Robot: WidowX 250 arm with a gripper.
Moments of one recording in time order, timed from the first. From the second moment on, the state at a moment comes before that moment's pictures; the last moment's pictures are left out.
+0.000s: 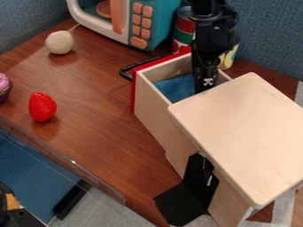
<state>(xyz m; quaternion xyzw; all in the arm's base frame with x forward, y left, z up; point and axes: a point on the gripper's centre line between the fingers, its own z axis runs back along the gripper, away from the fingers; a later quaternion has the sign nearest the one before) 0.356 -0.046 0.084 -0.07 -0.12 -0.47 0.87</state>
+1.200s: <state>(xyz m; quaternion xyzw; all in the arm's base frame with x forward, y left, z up) 0.342 -0.041 0.144 -0.05 -0.20 -0.44 0.87</state>
